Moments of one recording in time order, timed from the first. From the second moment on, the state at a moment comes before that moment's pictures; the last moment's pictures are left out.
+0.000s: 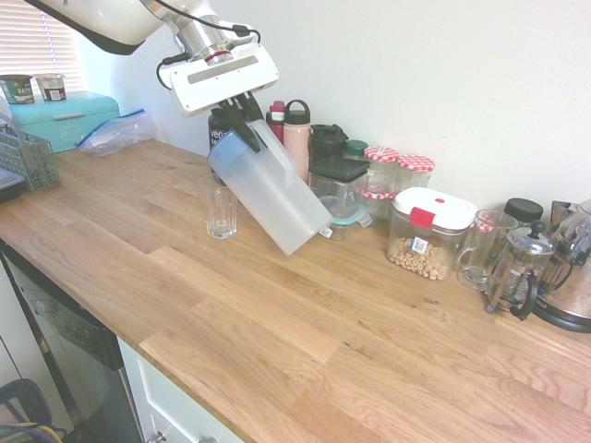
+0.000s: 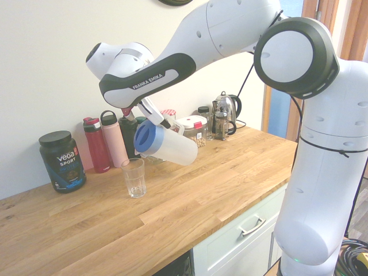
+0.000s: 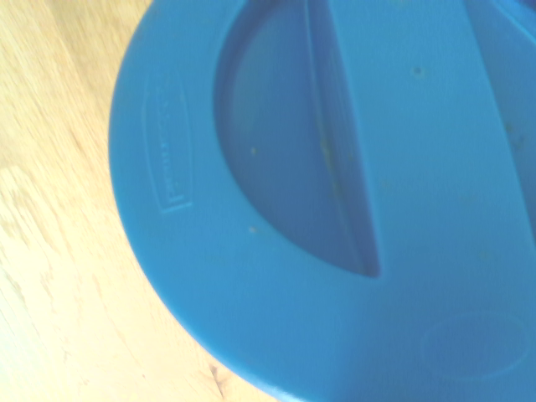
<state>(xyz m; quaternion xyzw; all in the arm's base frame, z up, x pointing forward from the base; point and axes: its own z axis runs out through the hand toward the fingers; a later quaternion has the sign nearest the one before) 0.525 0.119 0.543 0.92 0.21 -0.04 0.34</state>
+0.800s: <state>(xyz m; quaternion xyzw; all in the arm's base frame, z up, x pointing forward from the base) 0.525 0.124 0.543 0.91 0.21 -0.03 0.35</state>
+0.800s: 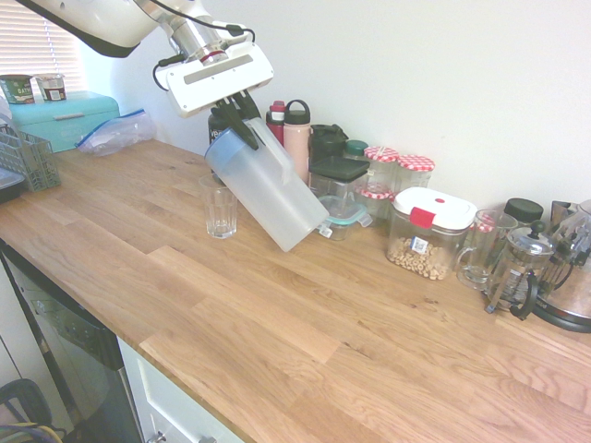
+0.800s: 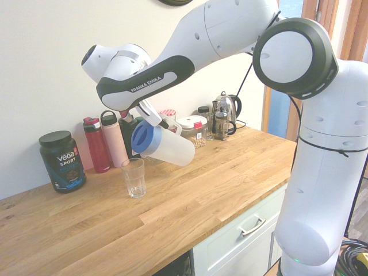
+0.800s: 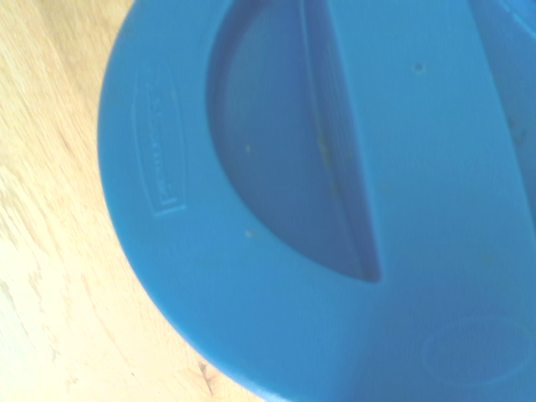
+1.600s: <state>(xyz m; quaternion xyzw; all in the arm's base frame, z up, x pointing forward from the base) 0.511 0.029 0.675 0.98 0.05 0.11 0.15</state>
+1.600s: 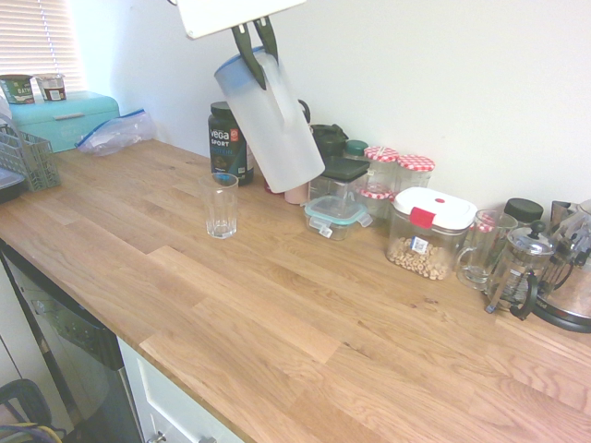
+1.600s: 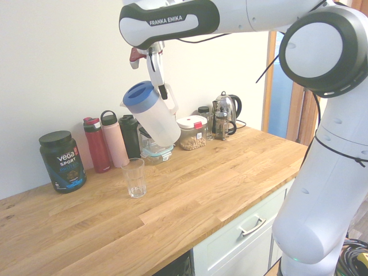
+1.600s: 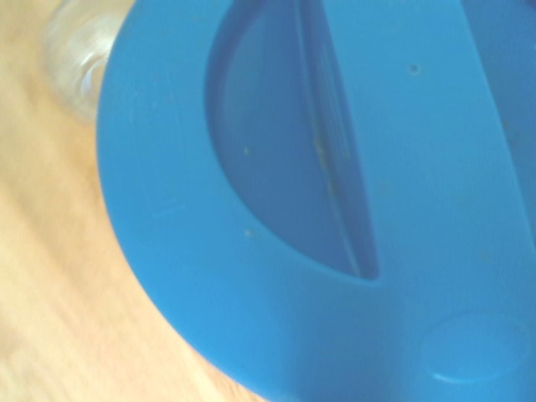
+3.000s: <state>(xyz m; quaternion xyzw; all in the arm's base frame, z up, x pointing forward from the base) 0.449 -0.134 0.544 0.90 -0.40 0.18 -0.03</state>
